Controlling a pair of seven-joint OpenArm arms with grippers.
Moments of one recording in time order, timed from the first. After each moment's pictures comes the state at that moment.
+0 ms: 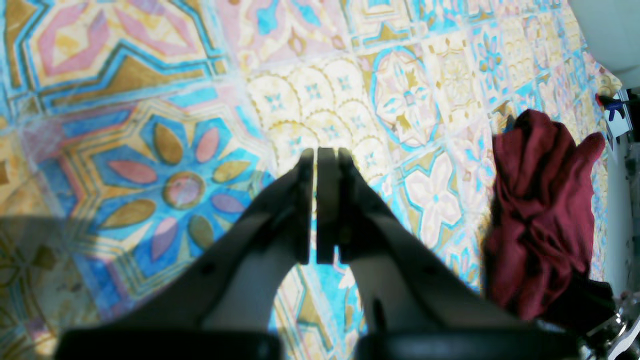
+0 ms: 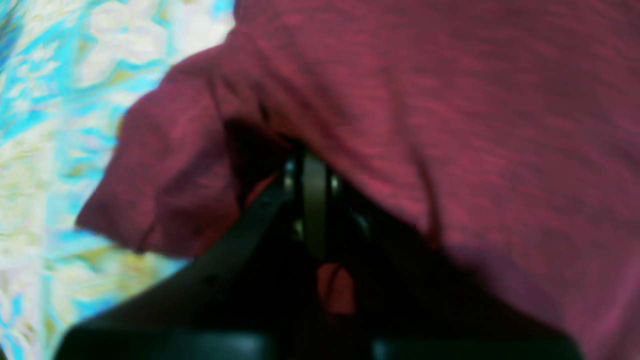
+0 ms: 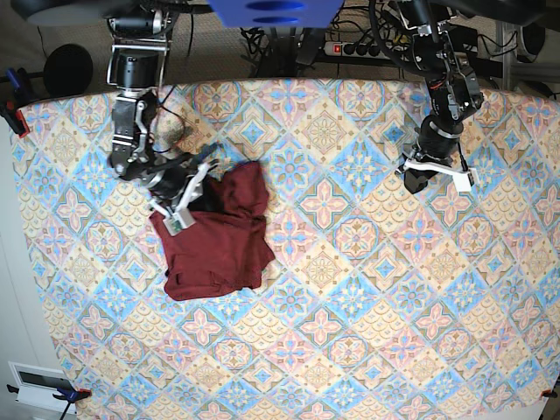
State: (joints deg) left arm 14.0 -2.4 -23.6 95.3 -42.3 -7.3 37.4; right arm 3.8 8.1 11.0 69.5 9.5 45.2 -30.7
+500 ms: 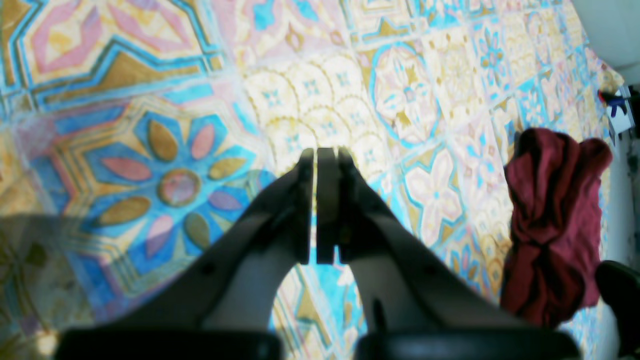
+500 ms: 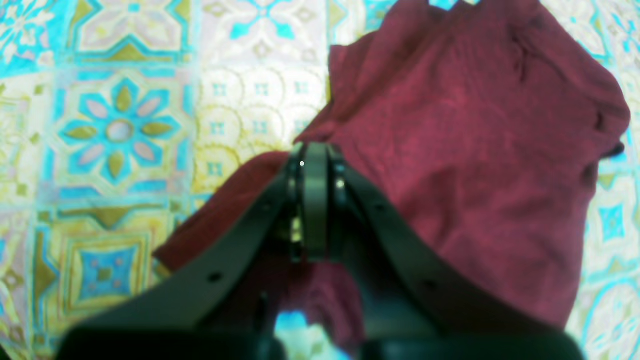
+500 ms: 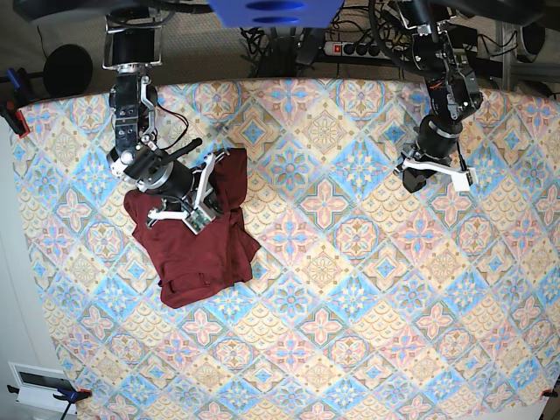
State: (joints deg) left arm 14.6 -2.4 -23.3 95.3 -42.1 -7.3 37.5; right arm -2.5 9.6 0.2 97.0 4.0 42.7 -39.9
